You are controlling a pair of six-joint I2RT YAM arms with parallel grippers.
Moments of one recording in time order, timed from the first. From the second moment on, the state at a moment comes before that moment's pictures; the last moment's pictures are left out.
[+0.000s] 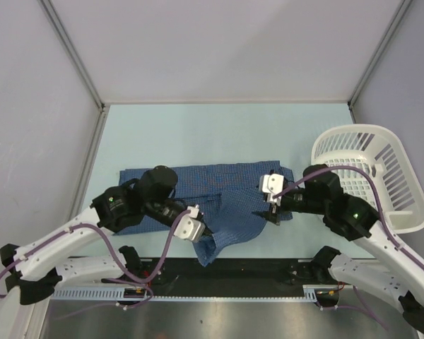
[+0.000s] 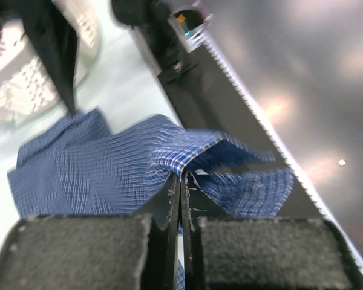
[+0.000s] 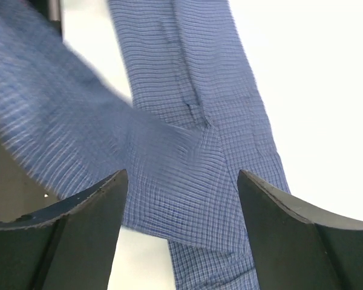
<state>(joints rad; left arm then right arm) -0.99 0.92 1.06 -0.76 0.81 0.75 0.78 0.78 0.95 -0.61 -0.46 -0.53</state>
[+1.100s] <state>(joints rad) 0.02 1.34 0.91 -0.44 0.84 0.26 0.24 1.64 1.27 -0.65 -0.71 -0.34</state>
